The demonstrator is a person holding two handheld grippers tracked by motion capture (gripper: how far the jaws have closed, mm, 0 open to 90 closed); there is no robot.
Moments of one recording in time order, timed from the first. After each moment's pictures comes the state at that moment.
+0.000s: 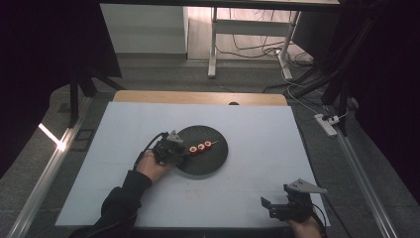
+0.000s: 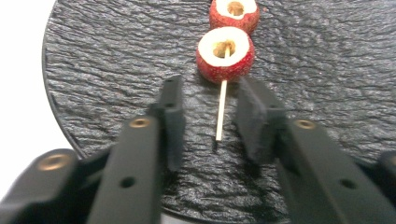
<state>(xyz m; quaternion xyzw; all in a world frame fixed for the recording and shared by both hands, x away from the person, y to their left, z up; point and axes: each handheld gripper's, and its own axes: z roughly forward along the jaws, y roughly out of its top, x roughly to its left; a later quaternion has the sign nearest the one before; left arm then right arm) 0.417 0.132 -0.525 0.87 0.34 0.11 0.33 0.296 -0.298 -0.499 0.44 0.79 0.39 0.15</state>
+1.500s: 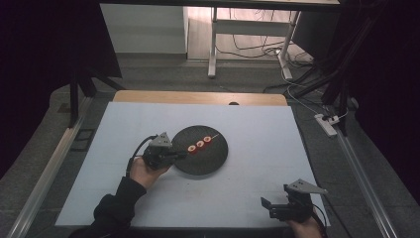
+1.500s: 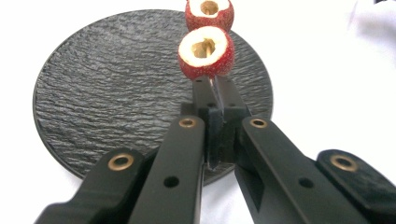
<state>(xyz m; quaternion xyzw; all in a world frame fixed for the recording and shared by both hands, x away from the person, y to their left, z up) 0.367 0.146 -0.485 0.84 0.31 0.10 0.44 0.296 -0.298 -0.499 0.43 0.80 0.40 0.15</state>
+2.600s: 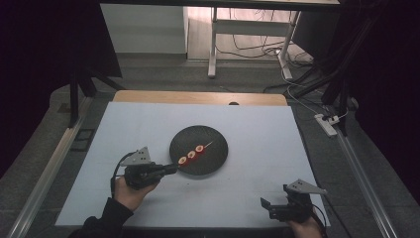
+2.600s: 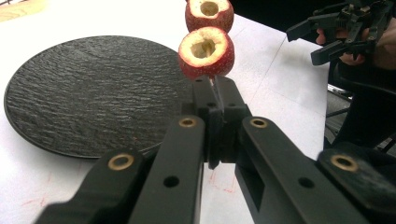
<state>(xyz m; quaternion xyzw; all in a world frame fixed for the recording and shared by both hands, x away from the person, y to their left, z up) 0.301 0.171 -0.475 0.79 0.30 0.08 0.53 0.295 -0.298 -0.499 0.43 0.80 0.40 0.15</state>
